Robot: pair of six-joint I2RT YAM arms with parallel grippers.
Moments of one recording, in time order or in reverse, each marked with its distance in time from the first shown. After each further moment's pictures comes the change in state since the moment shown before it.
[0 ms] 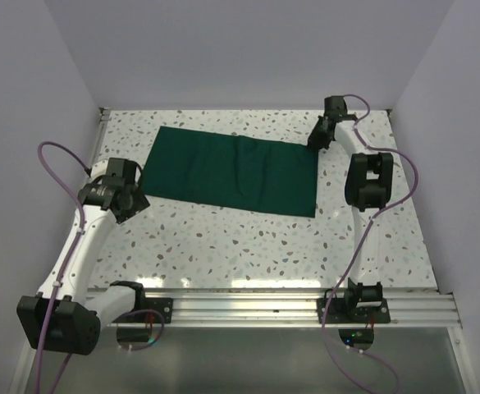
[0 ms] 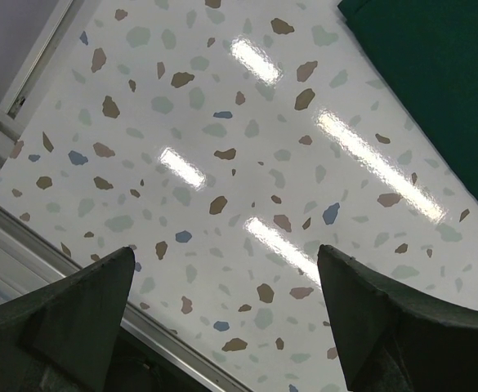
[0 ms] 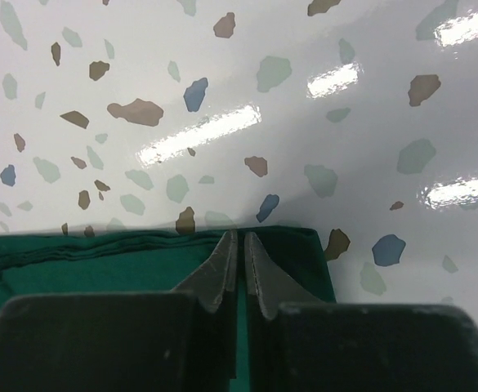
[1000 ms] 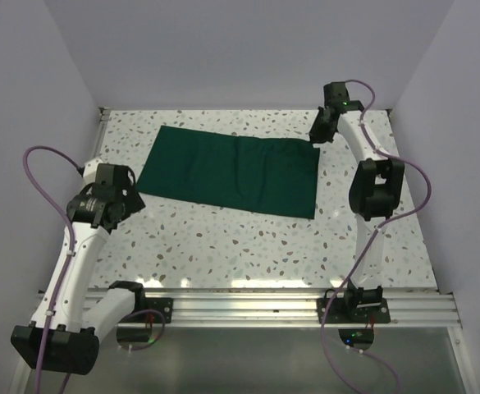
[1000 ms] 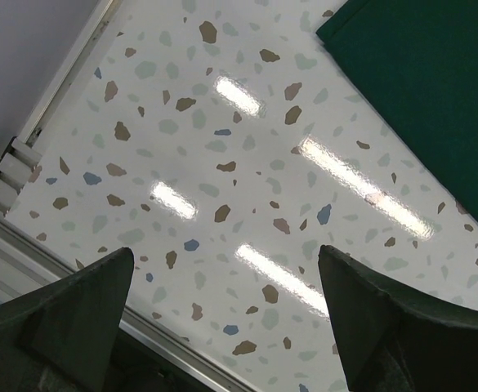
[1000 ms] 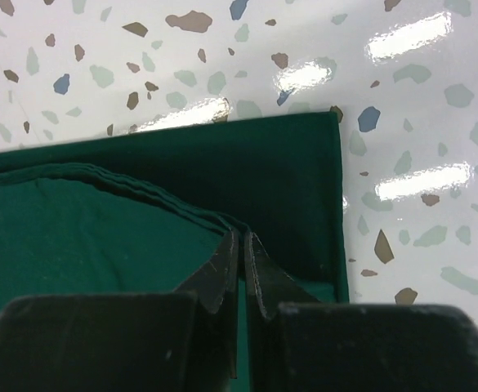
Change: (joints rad) left arm 0.000 -0.123 0.012 -0.007 -0.003 0.075; right arm 0.046 -0.201 -0.008 -0.214 0.084 -0.045
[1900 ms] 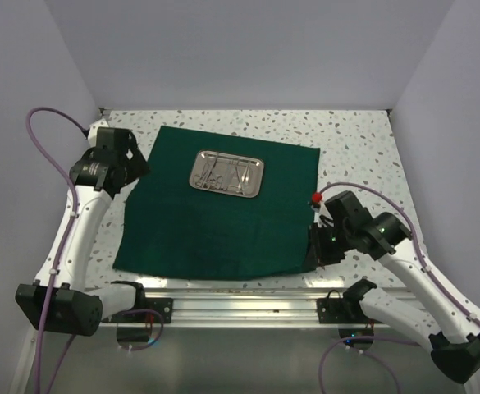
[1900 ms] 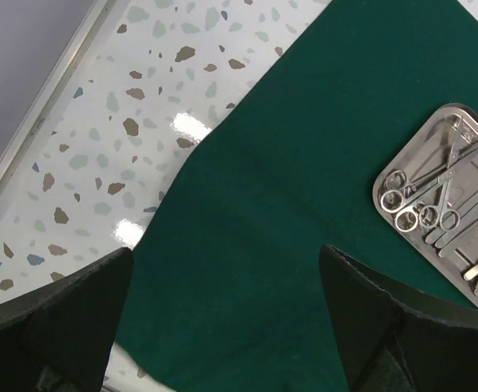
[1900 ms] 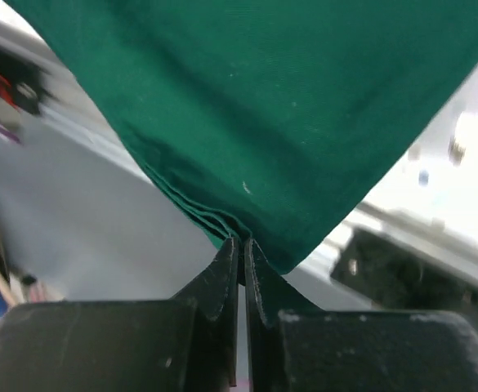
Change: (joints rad) left arm 0.000 0.224 0.266 0.122 0.068 0.060; right arm 0.490 -1.394 -1.156 -0.301 -0.310 -0.035
